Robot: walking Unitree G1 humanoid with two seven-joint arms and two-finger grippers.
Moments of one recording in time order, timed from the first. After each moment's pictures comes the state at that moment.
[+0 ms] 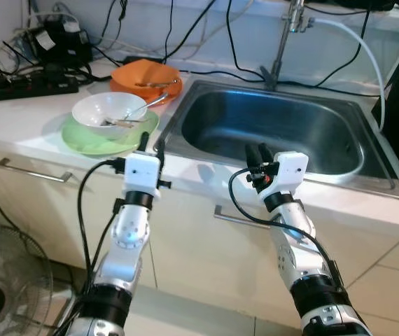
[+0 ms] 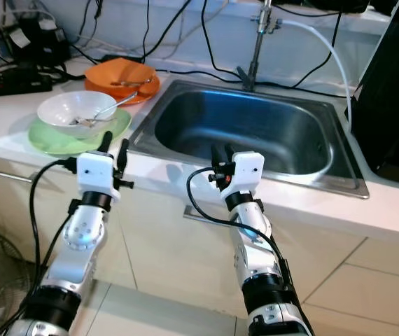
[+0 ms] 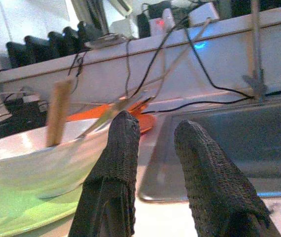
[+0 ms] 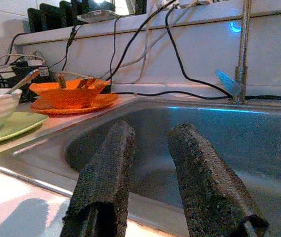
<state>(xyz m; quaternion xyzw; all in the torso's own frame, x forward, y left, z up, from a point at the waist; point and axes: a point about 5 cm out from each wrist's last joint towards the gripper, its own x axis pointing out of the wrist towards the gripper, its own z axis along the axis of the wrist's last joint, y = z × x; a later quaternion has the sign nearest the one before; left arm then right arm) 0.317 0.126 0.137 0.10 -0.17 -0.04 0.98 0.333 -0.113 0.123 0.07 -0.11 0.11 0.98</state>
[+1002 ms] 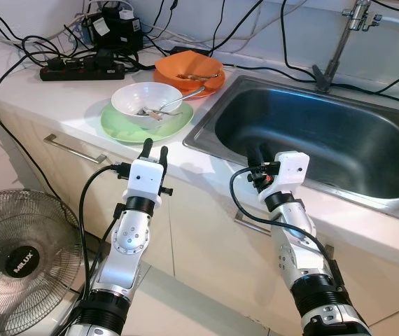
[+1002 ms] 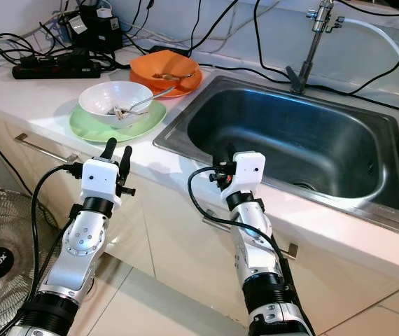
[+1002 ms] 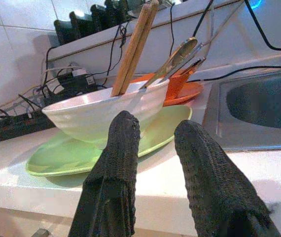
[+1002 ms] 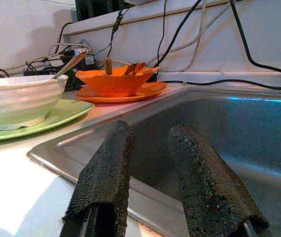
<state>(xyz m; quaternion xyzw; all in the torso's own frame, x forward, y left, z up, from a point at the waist) 0.314 0.129 0.130 0.12 -0.15 -0.04 0.98 0.333 -0.113 0.123 0.07 -0.11 0.11 0.98</state>
